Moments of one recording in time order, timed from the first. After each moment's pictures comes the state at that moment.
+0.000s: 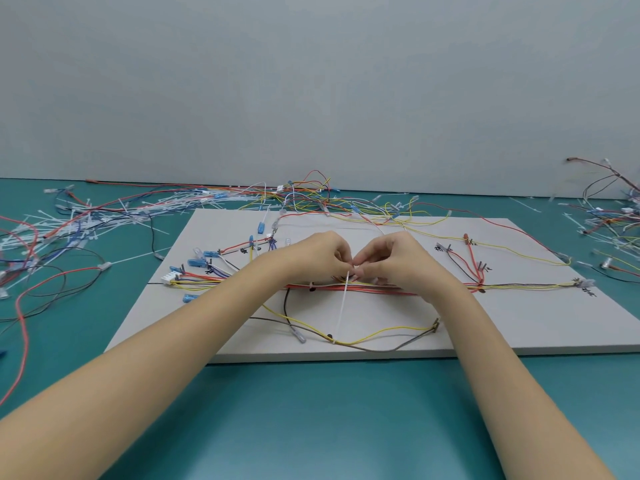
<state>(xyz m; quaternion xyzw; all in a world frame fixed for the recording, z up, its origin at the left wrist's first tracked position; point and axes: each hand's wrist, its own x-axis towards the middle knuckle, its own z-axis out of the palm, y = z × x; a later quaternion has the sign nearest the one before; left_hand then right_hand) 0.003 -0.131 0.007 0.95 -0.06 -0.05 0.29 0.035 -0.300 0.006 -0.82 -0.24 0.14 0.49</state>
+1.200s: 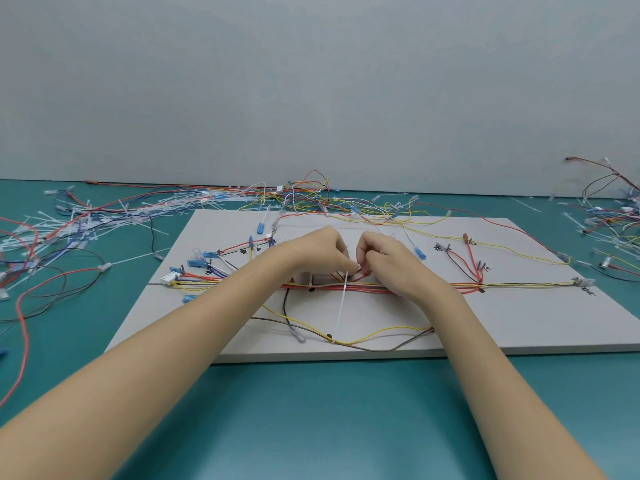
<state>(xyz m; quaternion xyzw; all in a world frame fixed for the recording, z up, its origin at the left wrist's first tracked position) 0.014 -0.135 0.010 0.94 0.01 -0.09 0.32 0.041 -0.287 -0.005 -0.87 -0.28 0.06 0.40</state>
